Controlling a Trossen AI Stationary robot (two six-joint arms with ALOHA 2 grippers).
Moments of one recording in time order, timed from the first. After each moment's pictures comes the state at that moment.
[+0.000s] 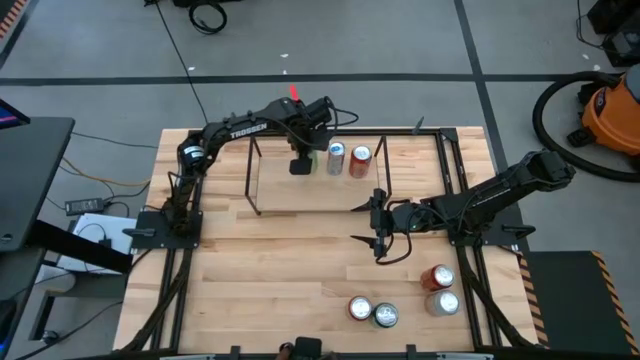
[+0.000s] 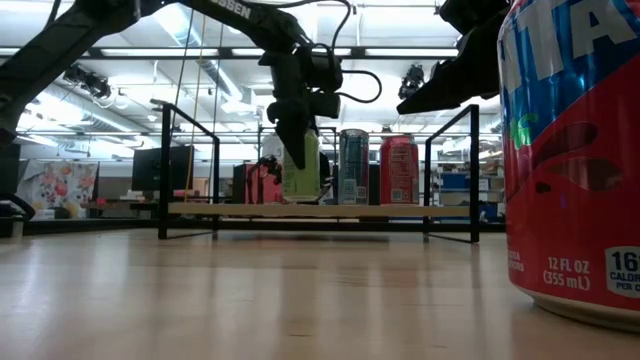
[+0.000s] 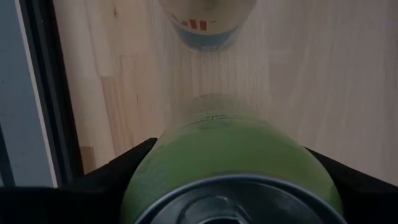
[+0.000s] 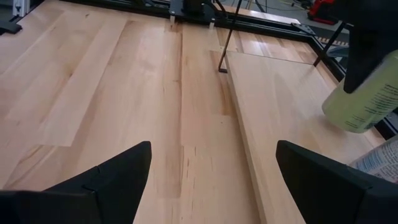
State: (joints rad) left arm 0.50 2.09 1.94 -1.16 0.07 0.59; right arm 0.24 1.25 0.57 0.22 0.35 -0.04
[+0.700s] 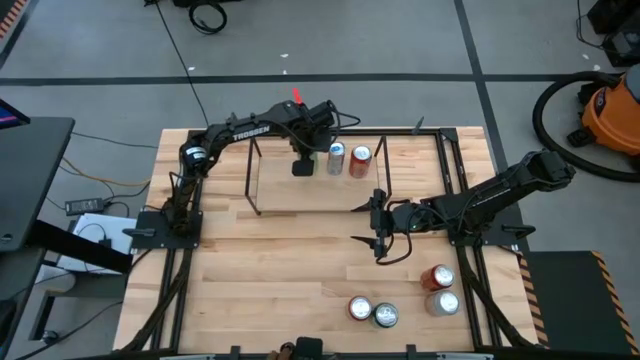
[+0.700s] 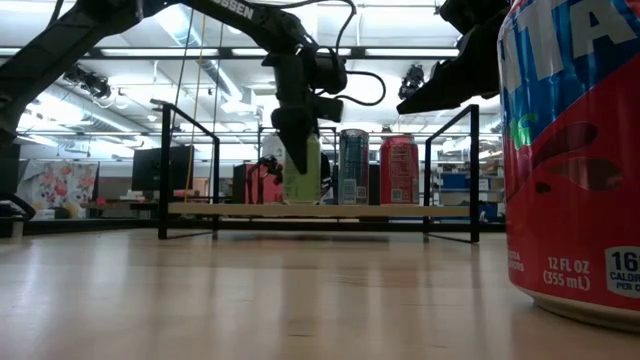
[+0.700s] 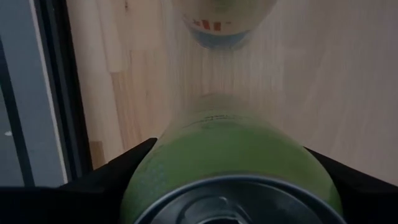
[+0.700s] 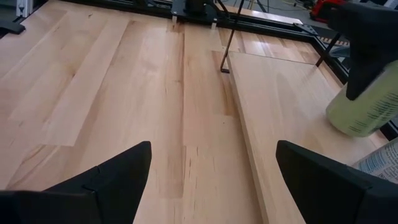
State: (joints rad) left arm 0.48 2.11 1.94 -1.14 -0.01 0.55; right arm 0.24 1.25 0.57 0.22 0.34 -0.04
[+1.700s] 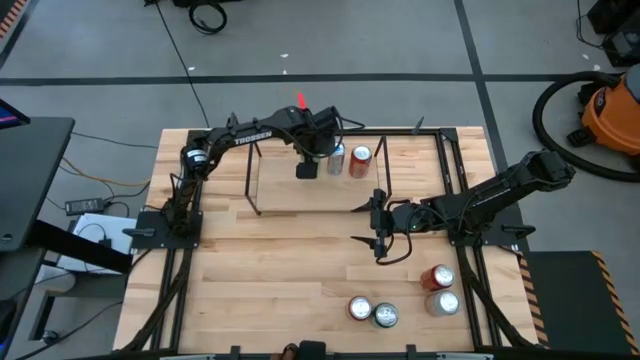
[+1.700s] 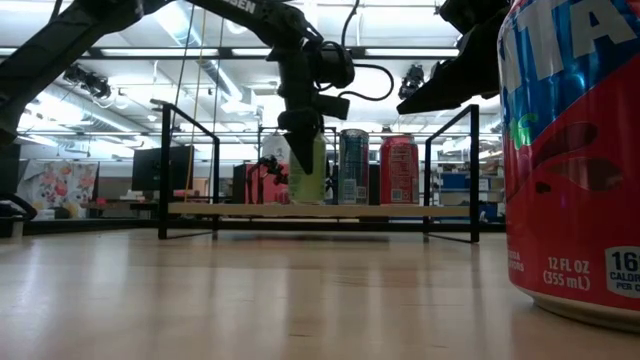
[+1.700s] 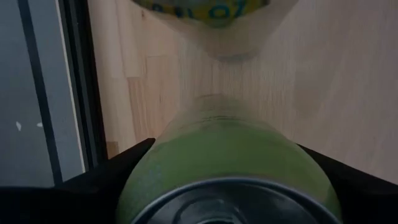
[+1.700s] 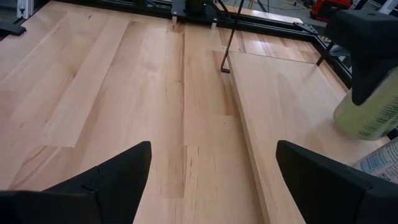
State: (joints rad) left arm 0.43 2.11 1.94 -1.10 -0.11 0.51; right arm 0.24 1.25 0.57 0.22 0.34 -0.03
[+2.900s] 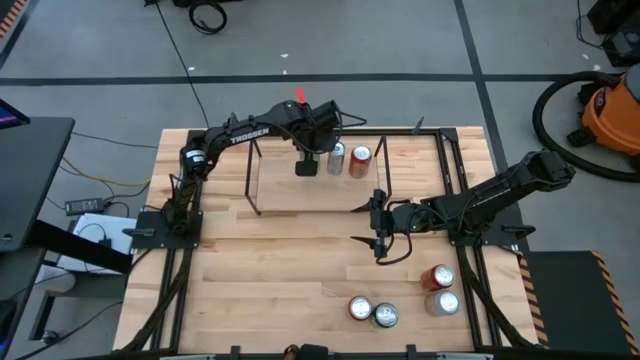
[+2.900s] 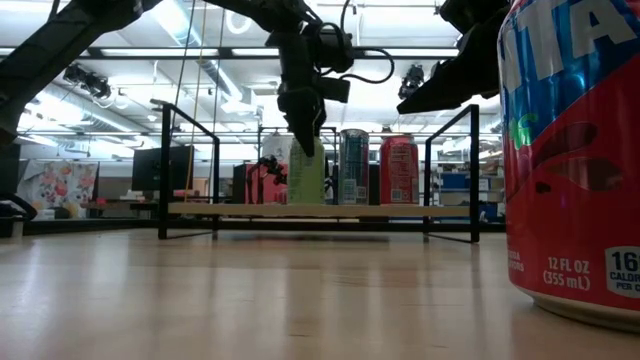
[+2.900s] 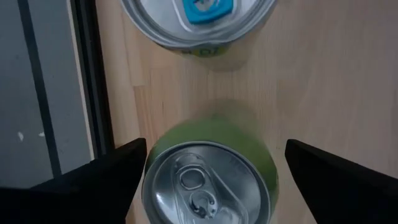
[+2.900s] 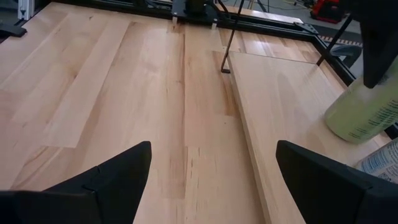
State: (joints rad) left arm 0.43 2.10 2.03 -1.19 -0.08 0.53; right arm 0.24 1.25 0.57 0.22 0.34 -0.03
